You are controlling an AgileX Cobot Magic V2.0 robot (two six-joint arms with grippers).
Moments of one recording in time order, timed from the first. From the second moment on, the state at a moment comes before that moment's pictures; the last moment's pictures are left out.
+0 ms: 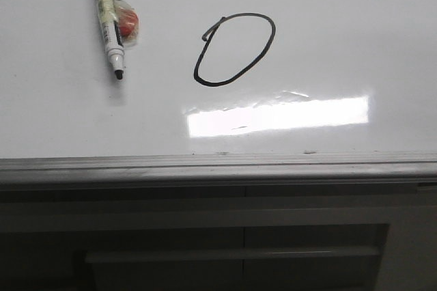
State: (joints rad) left arm -0.70 0.47 -0.51 -0.16 0.32 0.09; right arm 0.30 0.15 -0.40 0.89 0.34 -1.08
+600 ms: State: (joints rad) left arm -0.70 0.43 -0.51 -0.15 0.39 0.09; right arm 0.30 0.13 -0.38 0.90 0.32 -1.08
